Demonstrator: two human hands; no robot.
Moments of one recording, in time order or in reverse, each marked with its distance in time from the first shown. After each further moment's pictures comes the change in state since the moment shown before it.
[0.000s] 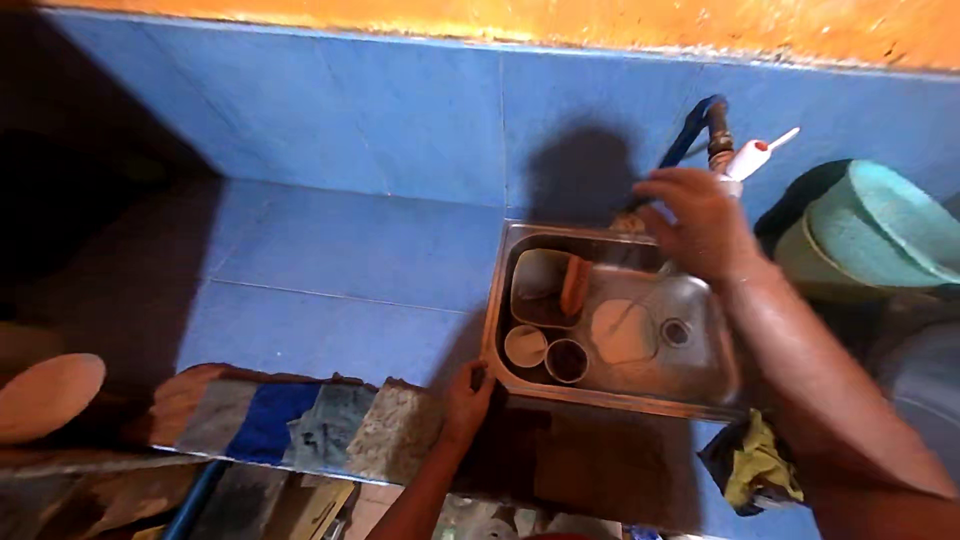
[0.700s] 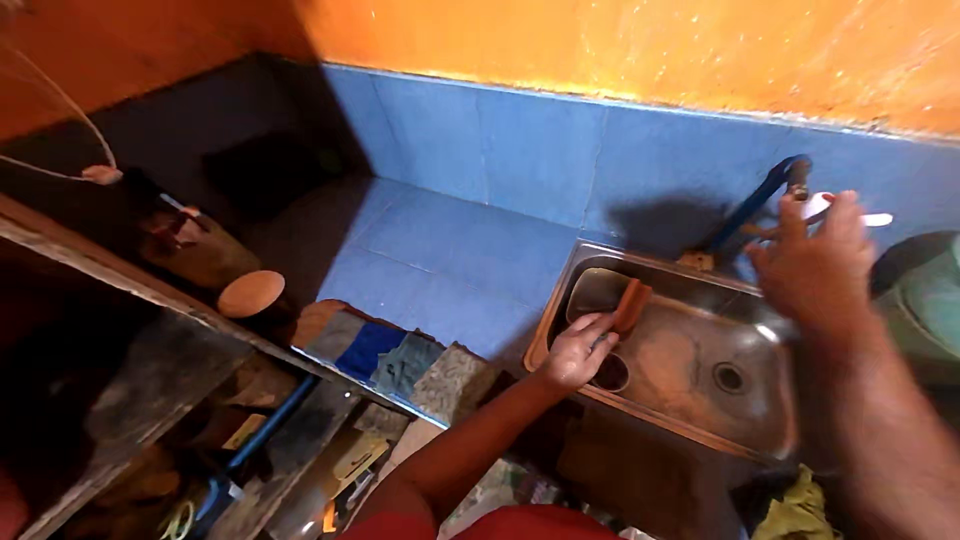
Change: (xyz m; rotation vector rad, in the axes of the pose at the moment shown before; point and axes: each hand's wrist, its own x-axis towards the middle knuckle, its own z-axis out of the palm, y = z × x) left_hand -0.004 0.115 0.013 -0.029 -0.039 0.573; right_hand -0.030 -0.016 -0.036 -0.109 -0.037 0.305
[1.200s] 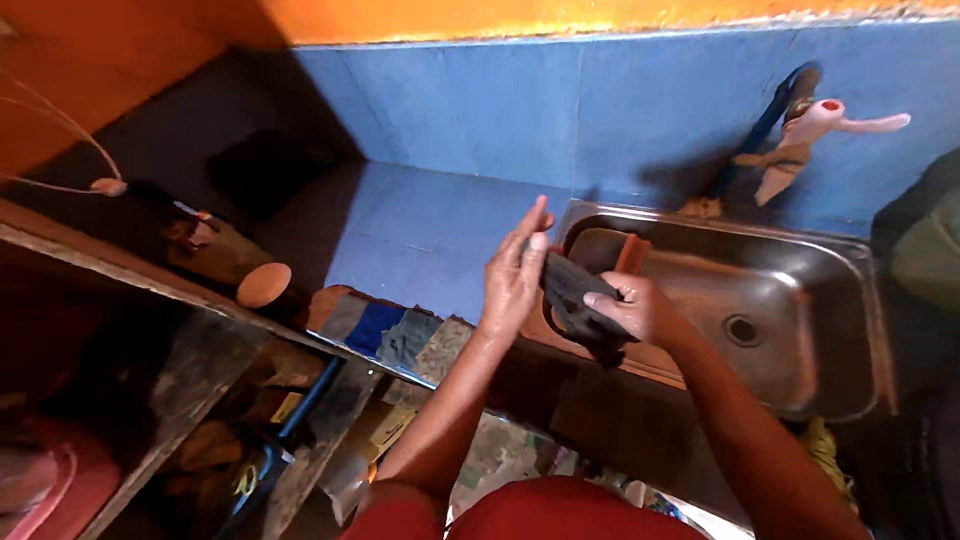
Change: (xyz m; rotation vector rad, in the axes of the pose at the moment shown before) left_hand 0.010 0.039 -0.050 -0.134 0.339 0.107; right_hand -0.082 -0.077 0.084 0.925 -0.456 -0.192
